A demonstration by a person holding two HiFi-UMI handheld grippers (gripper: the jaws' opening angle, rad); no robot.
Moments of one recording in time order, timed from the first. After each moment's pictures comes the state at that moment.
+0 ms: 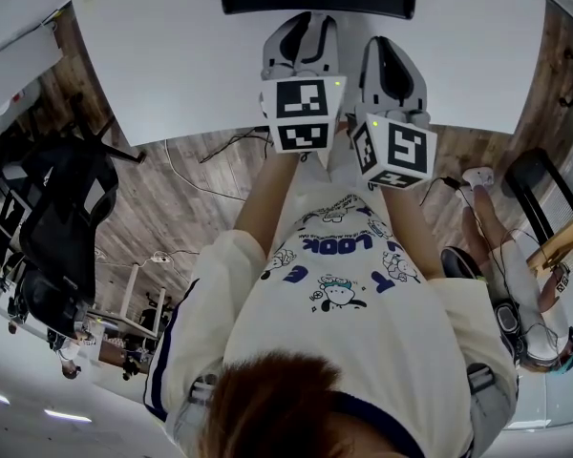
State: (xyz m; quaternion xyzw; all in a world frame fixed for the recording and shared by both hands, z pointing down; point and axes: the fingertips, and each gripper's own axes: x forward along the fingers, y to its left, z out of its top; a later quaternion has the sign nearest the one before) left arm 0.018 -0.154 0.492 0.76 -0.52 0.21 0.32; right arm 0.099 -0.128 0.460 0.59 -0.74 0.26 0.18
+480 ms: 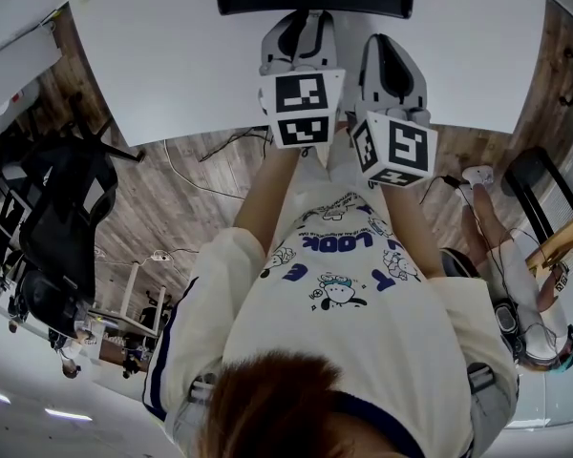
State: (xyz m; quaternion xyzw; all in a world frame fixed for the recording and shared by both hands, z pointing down) left arm 0.018 -0.157 0.495 0.76 -0.53 0.21 0.32; right arm 0.102 -0.128 0.460 0.59 -0.74 0.26 0.17
